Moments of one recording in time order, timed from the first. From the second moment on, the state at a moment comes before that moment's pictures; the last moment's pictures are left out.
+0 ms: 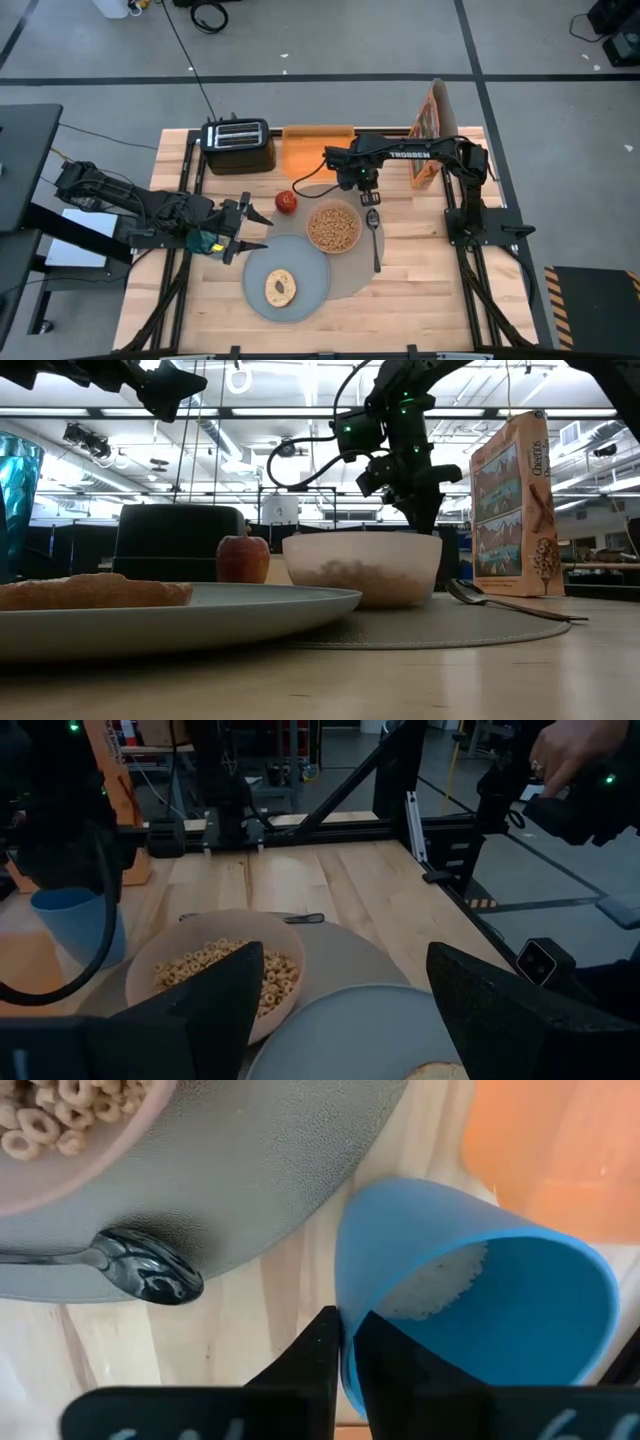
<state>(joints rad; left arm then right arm) -0.28 0.78 0.46 0.13 -0.10 -0.04 -0.29 1.93 1.56 -1.27 0.11 -0.36</state>
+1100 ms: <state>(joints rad) -0.17 0.81 0.46 0.27 -0.11 -0.01 -0.07 1.33 1.14 -0.52 -0.06 -0.13</state>
